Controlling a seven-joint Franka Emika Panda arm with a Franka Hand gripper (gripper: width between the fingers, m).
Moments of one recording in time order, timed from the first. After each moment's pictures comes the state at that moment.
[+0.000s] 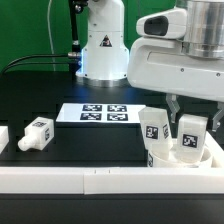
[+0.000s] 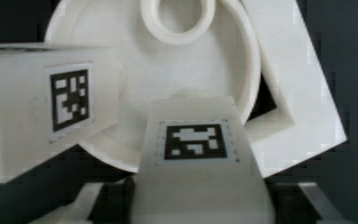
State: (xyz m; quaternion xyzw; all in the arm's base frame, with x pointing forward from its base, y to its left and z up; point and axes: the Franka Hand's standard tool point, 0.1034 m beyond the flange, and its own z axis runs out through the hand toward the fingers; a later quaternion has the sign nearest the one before) arm 0.611 0.092 0.086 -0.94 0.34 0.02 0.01
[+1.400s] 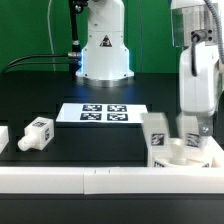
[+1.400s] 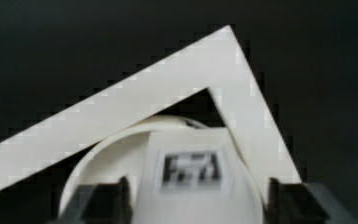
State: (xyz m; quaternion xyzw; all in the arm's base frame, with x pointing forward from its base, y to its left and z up) arm 0.607 0.117 0.081 -0.54 0.84 0.02 0.08
